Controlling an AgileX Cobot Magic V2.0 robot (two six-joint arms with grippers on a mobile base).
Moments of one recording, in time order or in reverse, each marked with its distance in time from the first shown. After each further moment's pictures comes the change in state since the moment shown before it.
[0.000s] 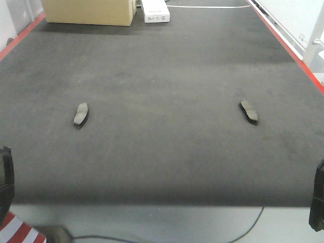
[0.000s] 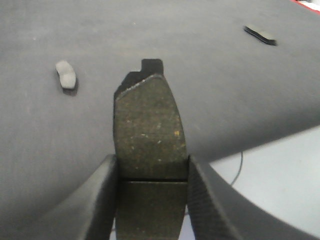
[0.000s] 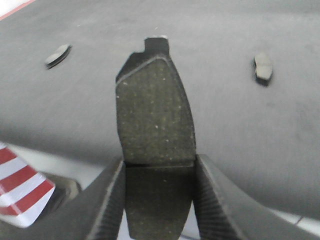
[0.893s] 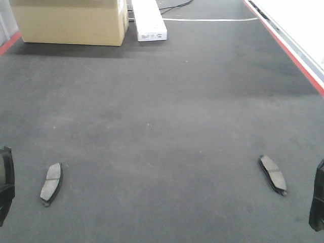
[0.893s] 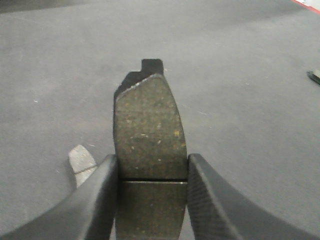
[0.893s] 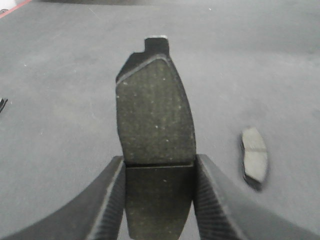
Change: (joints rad) left arm 0.000 0.000 0.000 0.000 0.000 0.000; right arm 0.000 0.000 0.000 0.000 0.000 0.000
